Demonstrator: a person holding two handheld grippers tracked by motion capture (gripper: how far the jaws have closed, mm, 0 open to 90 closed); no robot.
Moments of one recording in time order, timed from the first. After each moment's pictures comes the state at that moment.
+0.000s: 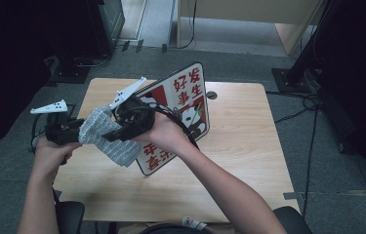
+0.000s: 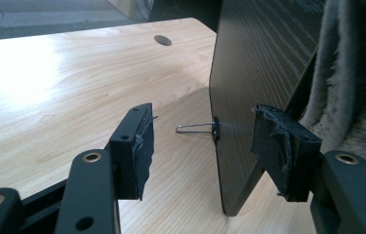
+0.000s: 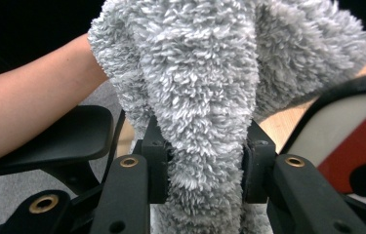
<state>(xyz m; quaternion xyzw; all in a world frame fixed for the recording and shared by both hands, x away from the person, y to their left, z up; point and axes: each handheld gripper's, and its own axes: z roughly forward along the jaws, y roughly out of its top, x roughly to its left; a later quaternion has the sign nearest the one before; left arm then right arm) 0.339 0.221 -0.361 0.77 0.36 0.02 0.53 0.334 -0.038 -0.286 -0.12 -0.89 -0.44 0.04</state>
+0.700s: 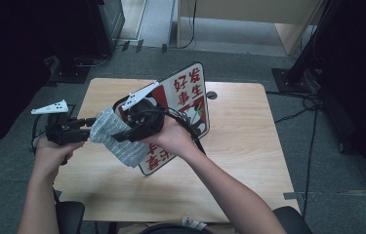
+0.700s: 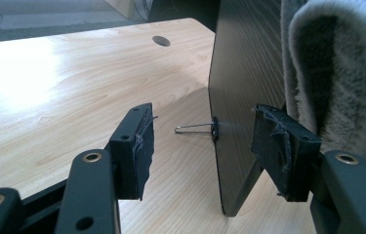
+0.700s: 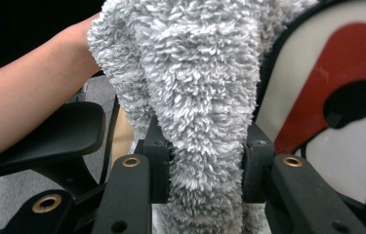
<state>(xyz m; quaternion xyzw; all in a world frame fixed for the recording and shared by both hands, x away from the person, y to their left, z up) 0.339 0.219 -0.362 0.77 0.35 0.02 0.53 0.336 -0.058 -0.303 -0.15 -0.88 -0.45 0.05</state>
